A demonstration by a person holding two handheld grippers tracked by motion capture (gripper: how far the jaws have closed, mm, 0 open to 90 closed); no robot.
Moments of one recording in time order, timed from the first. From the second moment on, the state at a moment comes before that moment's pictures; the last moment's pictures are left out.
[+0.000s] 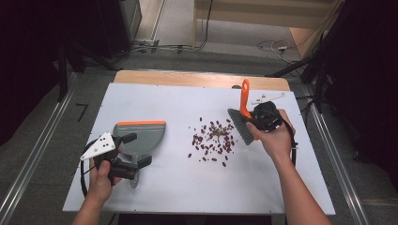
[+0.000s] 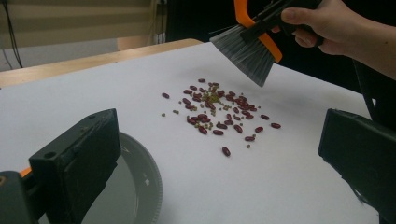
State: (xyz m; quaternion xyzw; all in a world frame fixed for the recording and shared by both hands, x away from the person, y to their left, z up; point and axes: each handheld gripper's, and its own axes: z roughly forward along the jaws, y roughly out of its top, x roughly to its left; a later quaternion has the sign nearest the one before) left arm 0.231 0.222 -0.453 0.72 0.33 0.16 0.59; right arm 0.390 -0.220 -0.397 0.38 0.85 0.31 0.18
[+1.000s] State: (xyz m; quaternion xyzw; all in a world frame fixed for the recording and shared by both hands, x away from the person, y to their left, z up) left arm 0.229 0.223 -0.451 0.71 0.33 0.16 0.61; right arm 0.461 -0.127 -0.434 0.32 0.92 0.06 0.24
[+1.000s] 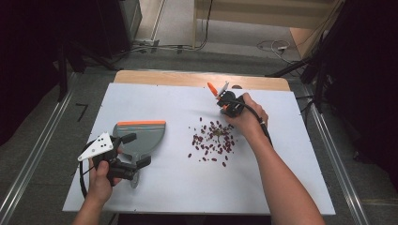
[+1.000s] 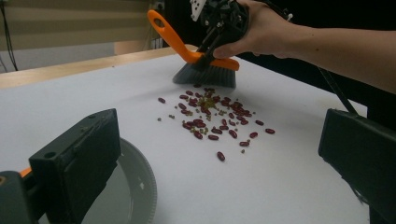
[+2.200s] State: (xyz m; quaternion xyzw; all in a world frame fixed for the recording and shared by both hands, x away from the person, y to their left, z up) left arm 0.227 0.226 -0.450 0.69 0.35 0.18 0.61; right arm 0.417 -0.117 -0.415 0.21 0.95 0.11 0.19
